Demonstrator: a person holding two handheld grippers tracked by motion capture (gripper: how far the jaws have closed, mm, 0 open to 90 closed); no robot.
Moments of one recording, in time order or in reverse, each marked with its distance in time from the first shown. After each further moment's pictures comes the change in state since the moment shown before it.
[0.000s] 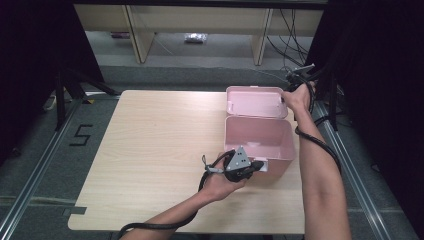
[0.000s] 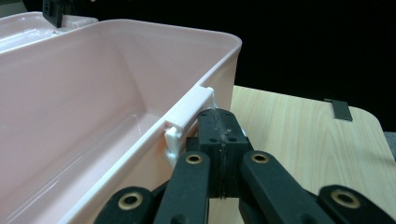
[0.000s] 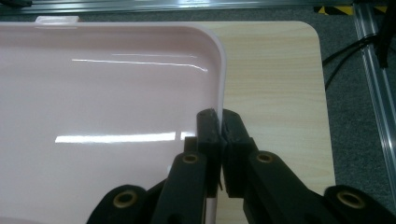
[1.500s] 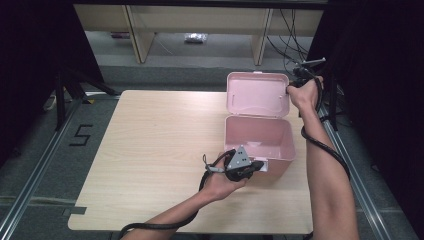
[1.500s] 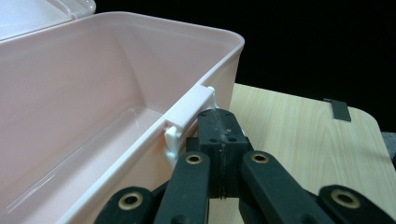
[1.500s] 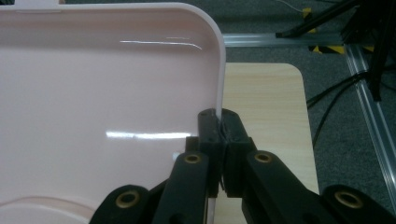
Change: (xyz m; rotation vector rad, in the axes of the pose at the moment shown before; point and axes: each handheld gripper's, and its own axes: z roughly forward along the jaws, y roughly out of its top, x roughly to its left) left arm 0.000 0.002 0.000 0.019 0.001 -0.022; right arm 0.001 -0.002 -0.048 -0.148 0.029 -0.038
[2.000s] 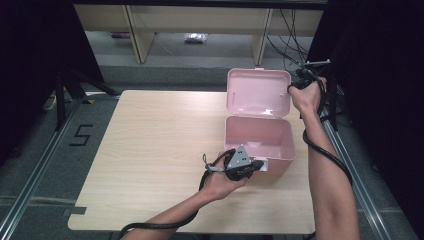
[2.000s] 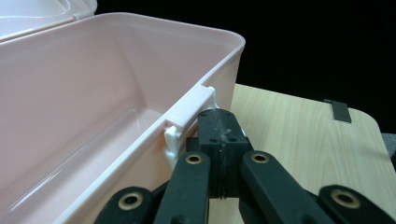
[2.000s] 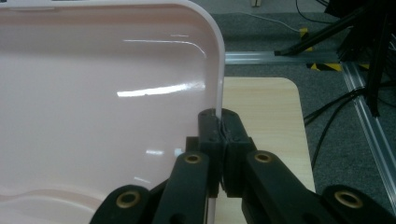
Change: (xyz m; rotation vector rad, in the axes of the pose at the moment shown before) left arm 0.001 0.001 0.000 0.003 0.000 -0.005; right arm -0.001 -0.010 -0.013 -0.095 0.000 -0.035
